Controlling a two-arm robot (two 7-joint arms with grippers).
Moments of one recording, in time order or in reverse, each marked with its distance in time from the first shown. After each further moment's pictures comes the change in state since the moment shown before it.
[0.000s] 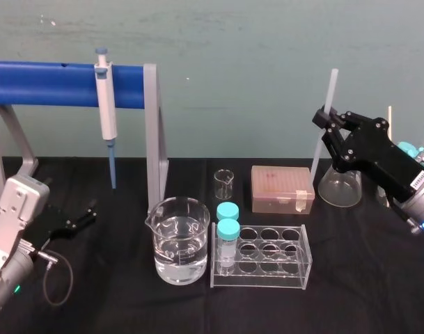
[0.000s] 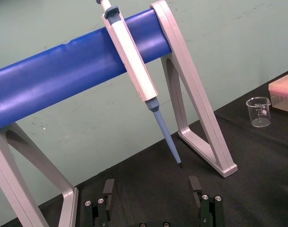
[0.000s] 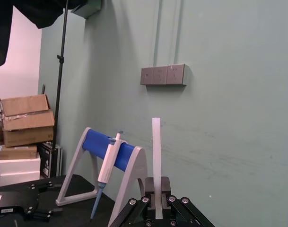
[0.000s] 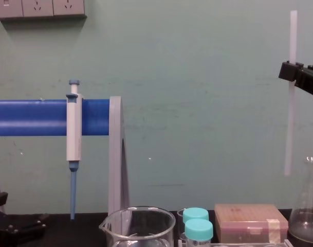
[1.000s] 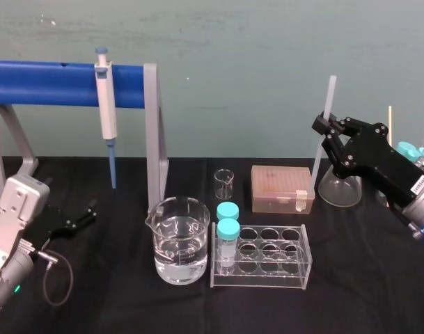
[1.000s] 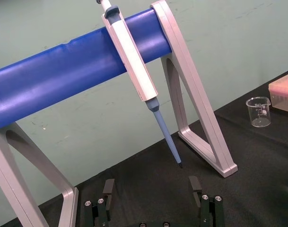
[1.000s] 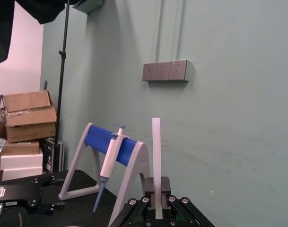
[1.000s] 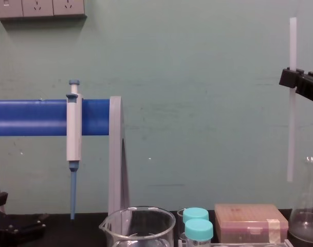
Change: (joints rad) left arm 0.000 0.000 0.000 0.000 0.000 0.000 0.000; right arm -0.010 0.008 0.000 0.000 -0.004 0.002 0.009
